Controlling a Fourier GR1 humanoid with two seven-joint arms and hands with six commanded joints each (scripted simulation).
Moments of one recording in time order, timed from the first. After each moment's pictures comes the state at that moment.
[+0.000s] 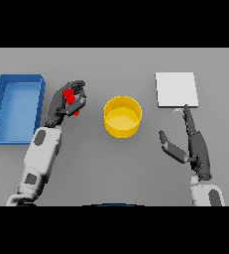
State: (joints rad) left arm -0.56 0.01 0.10 -0.82 -0.13 0.08 -0.17; right arm 0.13 -0.06 0.11 -1.70 0.24 -0.06 -0.10
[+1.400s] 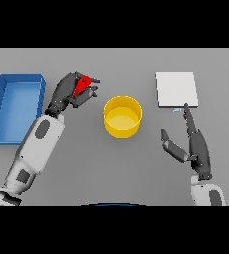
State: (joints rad) left arm -0.61 0.16 -0.23 -1.08 -0.31 0.07 0.06; right arm 0.12 -0.07 0.12 -1.72 0.27 -0.07 -0.06
